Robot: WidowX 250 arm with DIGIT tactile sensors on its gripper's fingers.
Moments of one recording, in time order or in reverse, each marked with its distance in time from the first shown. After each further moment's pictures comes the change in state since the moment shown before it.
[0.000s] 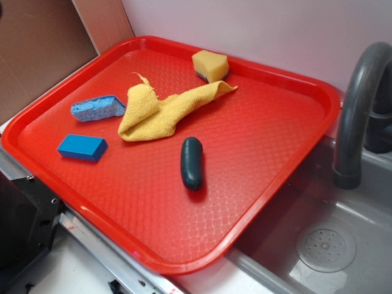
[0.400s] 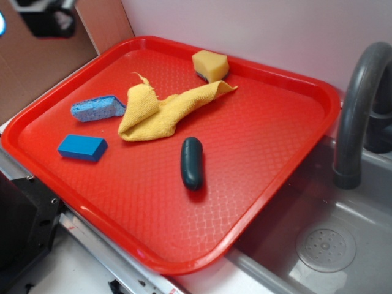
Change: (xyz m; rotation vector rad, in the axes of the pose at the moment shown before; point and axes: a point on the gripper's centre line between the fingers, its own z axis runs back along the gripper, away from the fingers) arm 0.021 -0.022 -0.040 0.091 0.027 0.491
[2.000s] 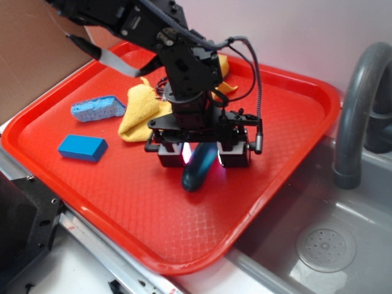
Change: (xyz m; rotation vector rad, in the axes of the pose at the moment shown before) arm -0.017 -0.113 -0.174 -0.015 0.032 -0.022
